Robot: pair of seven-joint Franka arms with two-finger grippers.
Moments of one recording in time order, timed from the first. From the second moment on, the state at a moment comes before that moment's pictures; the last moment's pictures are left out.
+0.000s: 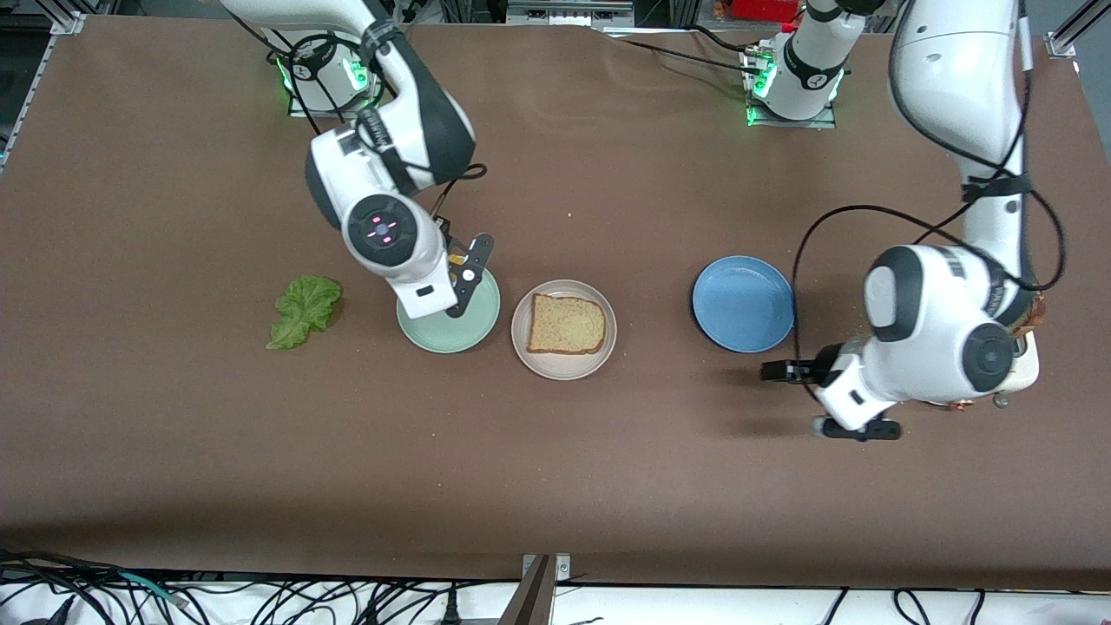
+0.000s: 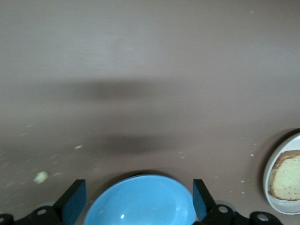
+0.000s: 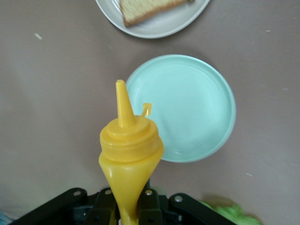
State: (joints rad) left arm -0.30 0.67 0.30 -1.38 -0.42 1.85 0.07; right arm 0.67 0.53 -0.13 -1.40 0.03 1.63 -0.68
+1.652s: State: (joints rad) left arm -0.18 0.28 0.30 -1.38 -0.10 1.59 0.07; right arm 0.71 0.52 -0.20 -1.36 0.02 1.55 -0.49
